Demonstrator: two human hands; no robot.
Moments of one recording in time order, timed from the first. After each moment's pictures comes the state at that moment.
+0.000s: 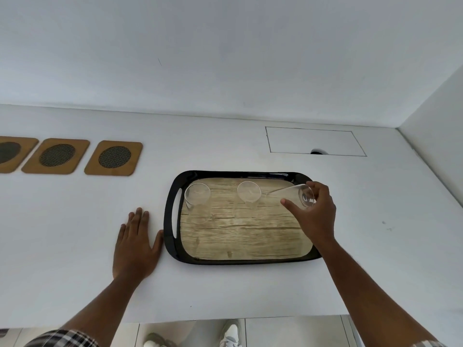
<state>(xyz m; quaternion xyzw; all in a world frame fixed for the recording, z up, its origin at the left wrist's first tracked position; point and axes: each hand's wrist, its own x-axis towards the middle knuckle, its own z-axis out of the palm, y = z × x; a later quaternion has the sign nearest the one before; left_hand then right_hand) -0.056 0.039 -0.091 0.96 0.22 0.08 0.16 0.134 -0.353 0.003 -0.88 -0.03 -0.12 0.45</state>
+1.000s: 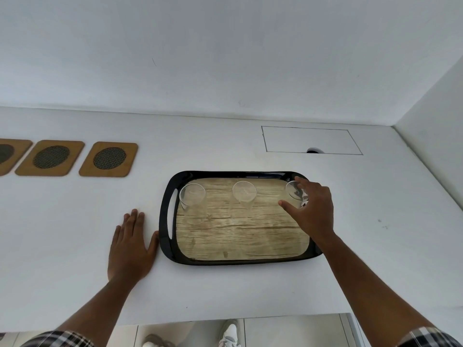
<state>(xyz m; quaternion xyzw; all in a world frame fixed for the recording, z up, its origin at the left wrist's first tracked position) -0.060 0.044 -0.095 0.96 0.22 0.08 0.16 0.151 -0.357 0.000 -0.94 -0.12 -0.15 0.29</state>
